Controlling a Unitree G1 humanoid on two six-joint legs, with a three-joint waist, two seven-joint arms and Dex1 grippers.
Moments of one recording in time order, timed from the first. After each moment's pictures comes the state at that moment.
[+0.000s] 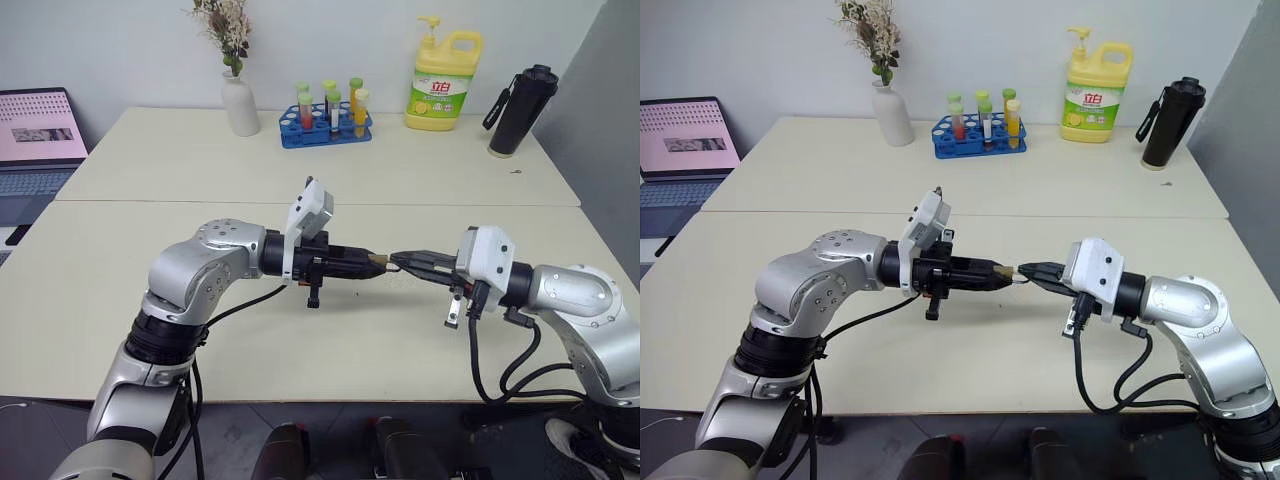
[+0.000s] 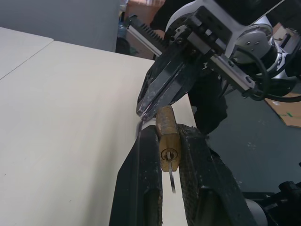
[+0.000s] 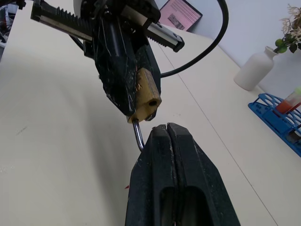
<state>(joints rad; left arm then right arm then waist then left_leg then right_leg) -0.70 0.53 -0.17 -0.20 -0.64 0.82 -1.12 -0.30 -0.72 0.03 -0.54 0.33 0.36 0.91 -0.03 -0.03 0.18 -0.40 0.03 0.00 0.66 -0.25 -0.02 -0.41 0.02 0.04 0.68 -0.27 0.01</state>
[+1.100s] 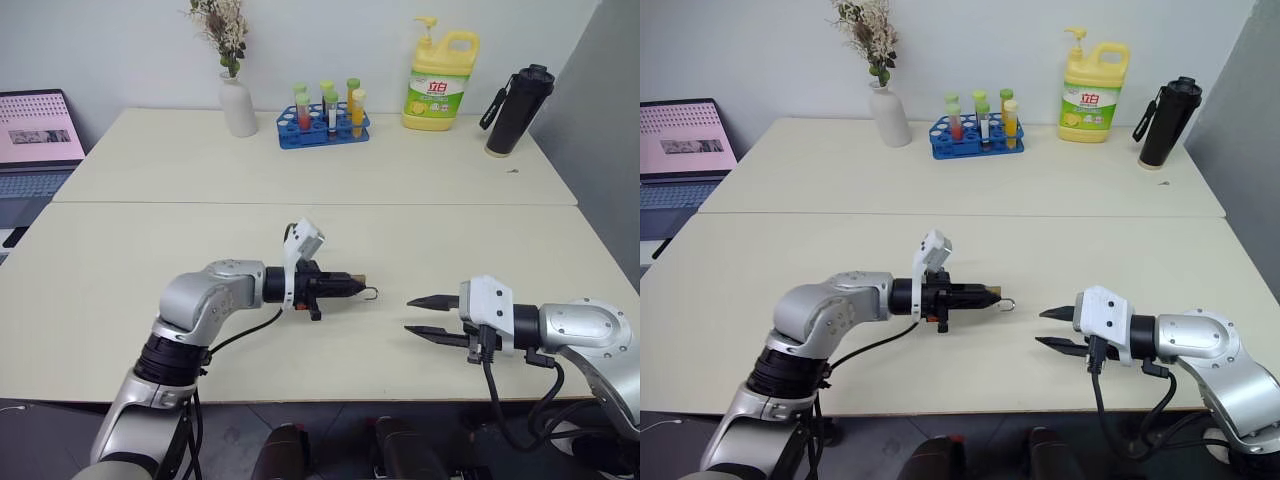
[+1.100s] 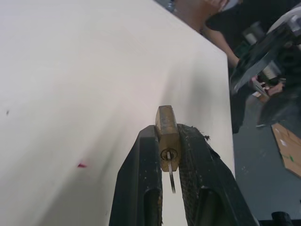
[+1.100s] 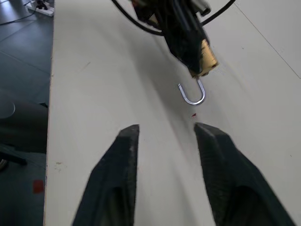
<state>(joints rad) -0.55 0.44 -0.17 -0.06 -0.61 0.95 -0.88 -0.09 -0.82 0.03 -0.60 0.35 0.46 0.95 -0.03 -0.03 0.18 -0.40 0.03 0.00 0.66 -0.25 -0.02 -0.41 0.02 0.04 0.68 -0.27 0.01</state>
